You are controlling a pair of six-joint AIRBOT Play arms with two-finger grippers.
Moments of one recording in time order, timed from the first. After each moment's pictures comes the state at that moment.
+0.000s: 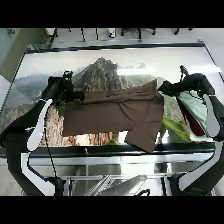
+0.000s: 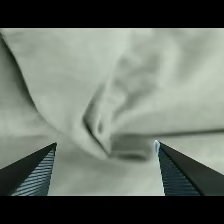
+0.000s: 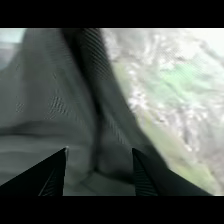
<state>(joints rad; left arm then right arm) -0.18 -1.86 1.67 -1.57 1.13 1.38 -0.25 -1.89 1.59 2.27 -1.04 -1.83</state>
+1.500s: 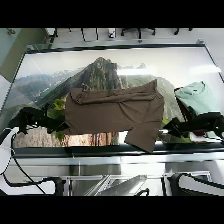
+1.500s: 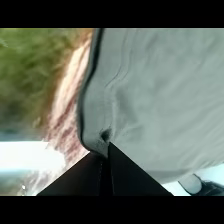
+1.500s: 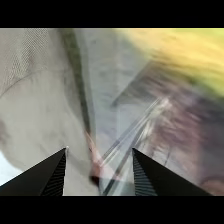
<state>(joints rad) 0.25 -1.51 0.92 -2.15 1.13 1.77 -0.45 -1.38 0.69 2.29 -1.18 -1.91</state>
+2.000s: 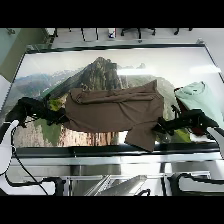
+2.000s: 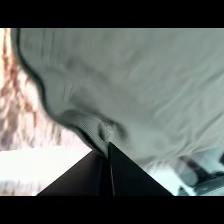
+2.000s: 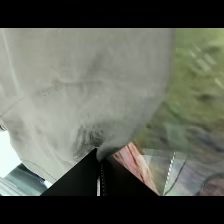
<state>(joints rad) 0.20 -1.51 1.07 -2.11 1.25 1.73 -0.26 -1.45 0.70 2.35 -1.09 -1.90</state>
